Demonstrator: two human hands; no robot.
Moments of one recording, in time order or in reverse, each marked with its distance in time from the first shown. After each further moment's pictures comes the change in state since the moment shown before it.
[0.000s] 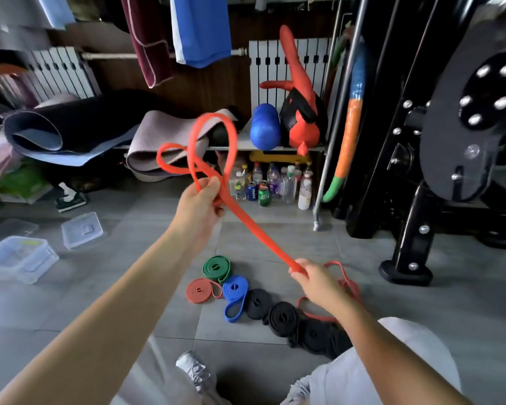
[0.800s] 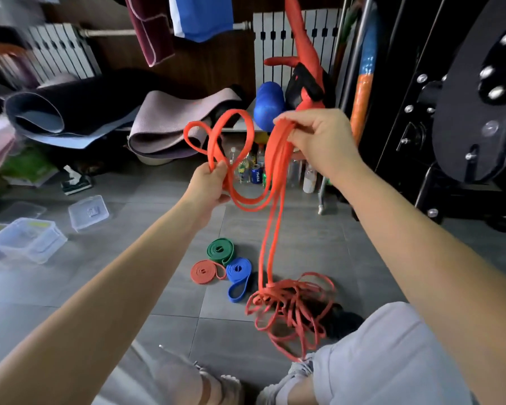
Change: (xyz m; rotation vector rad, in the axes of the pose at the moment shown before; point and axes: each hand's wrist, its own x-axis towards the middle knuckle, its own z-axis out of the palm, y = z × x) left_hand 0.020 -0.014 0.003 0.374 0.027 -0.063; right_hand 0.016 -0.165 -0.133 0.469 0.338 -0.531
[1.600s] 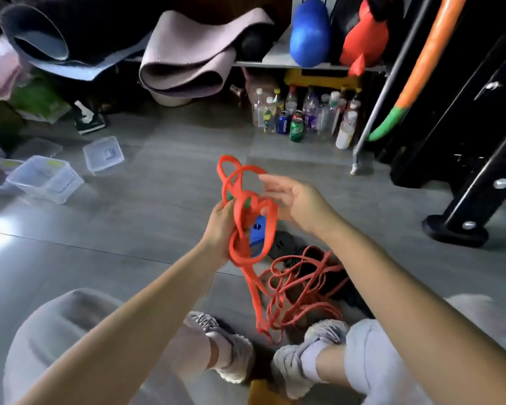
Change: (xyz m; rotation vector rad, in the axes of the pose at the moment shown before) left_hand -0.019 -0.149 -0.021 -0.465 0.027 -0.360; right_hand -0.086 0.154 0.117 0.467 -0.444 0.548
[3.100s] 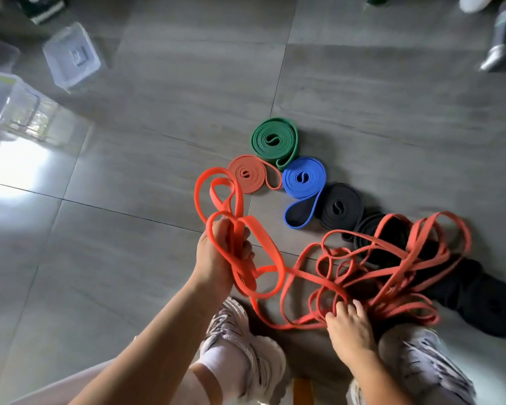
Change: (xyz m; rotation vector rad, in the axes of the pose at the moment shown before) left_hand 0.145 -0.111 -0.130 -0.033 0.391 -0.264; right_hand -0.059 0.380 0.014 -1.535 -0.121 0.380
